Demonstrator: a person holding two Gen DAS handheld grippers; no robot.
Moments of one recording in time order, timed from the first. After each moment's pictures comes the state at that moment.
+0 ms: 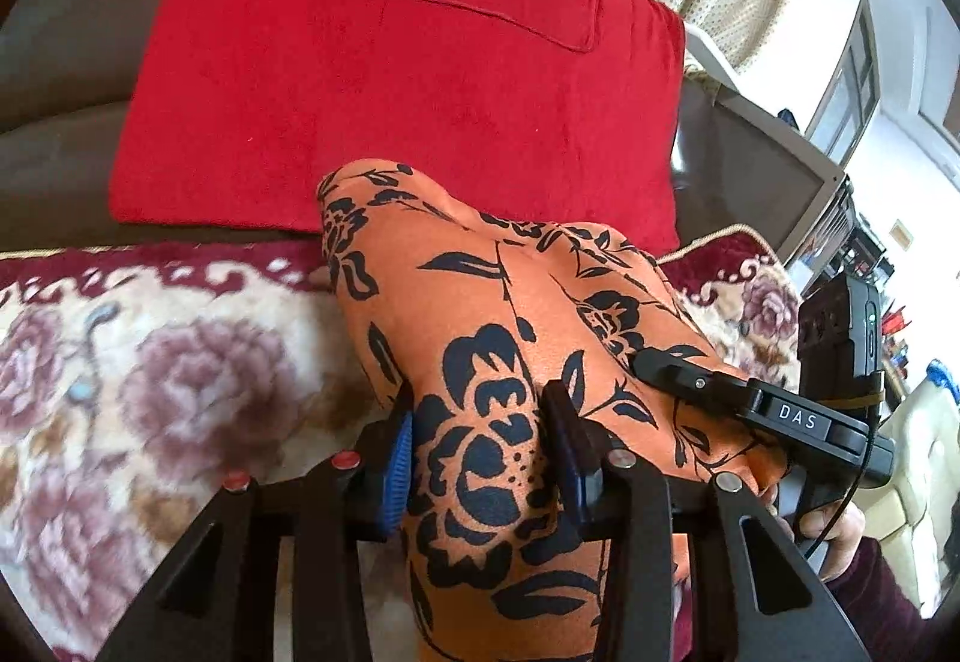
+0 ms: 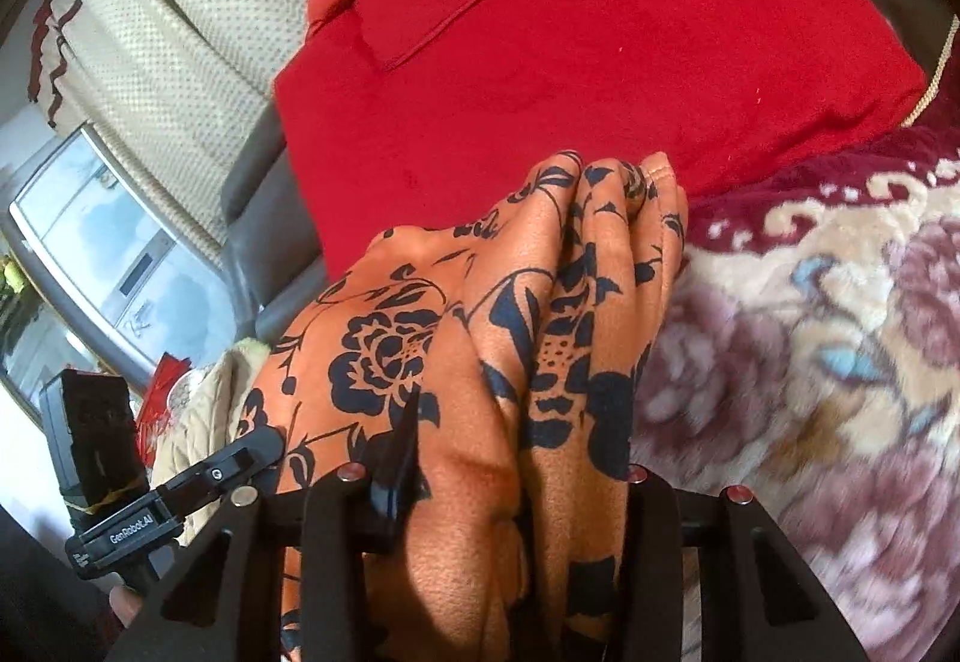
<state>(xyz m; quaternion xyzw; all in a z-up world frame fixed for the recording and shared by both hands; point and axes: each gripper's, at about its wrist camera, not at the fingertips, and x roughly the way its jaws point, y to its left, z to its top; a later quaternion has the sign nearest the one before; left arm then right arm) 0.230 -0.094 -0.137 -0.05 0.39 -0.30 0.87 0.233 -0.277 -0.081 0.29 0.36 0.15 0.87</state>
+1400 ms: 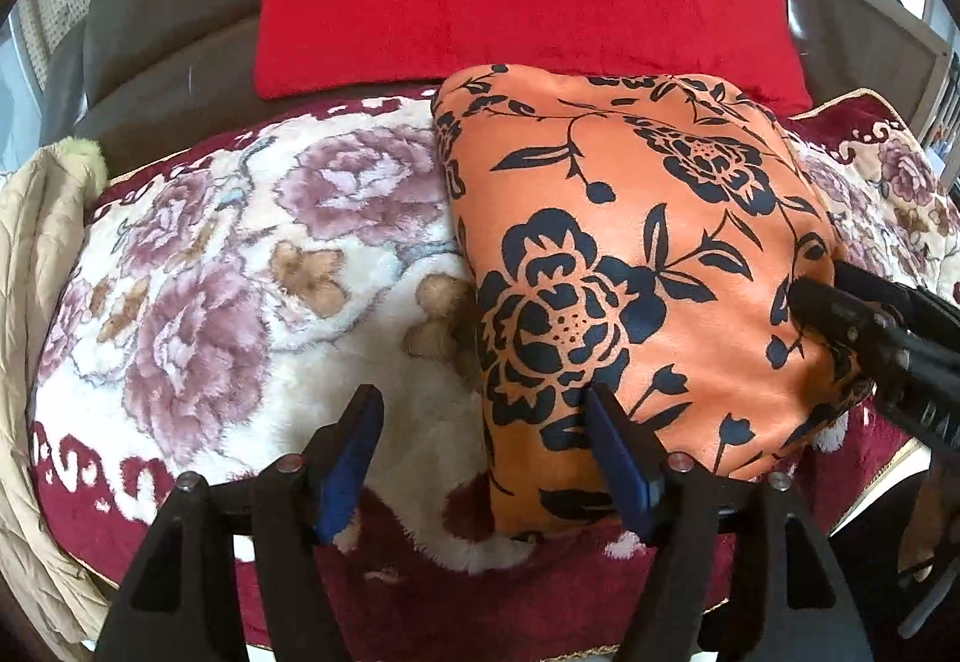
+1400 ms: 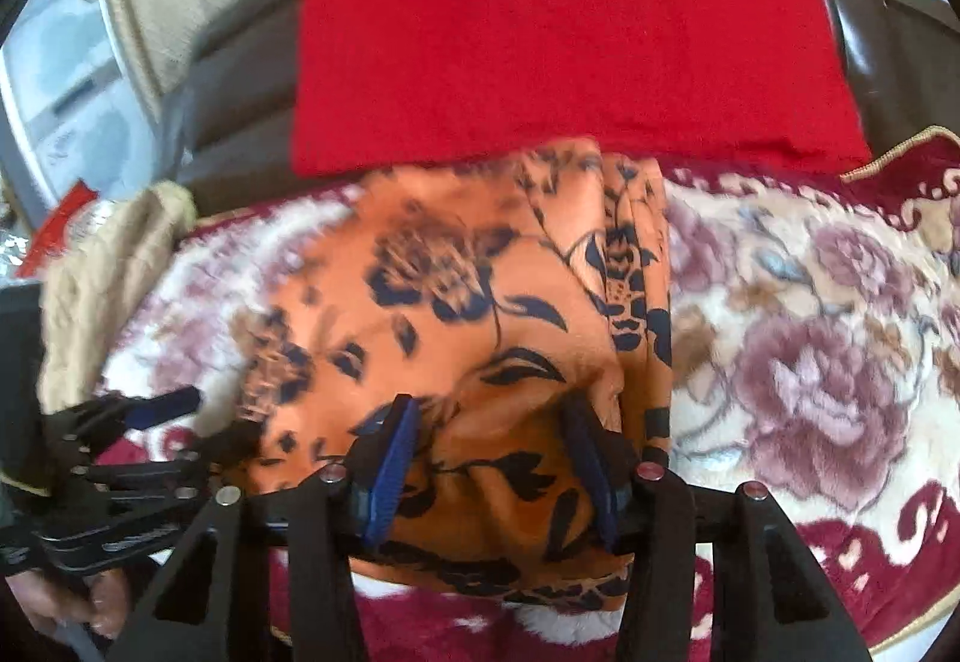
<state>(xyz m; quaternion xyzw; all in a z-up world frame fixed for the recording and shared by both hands) 0.155 -0.069 -0.197 0.08 0.47 -0.13 0.87 0.143 -0.177 -0.089 0.08 0.43 0.06 0.90</state>
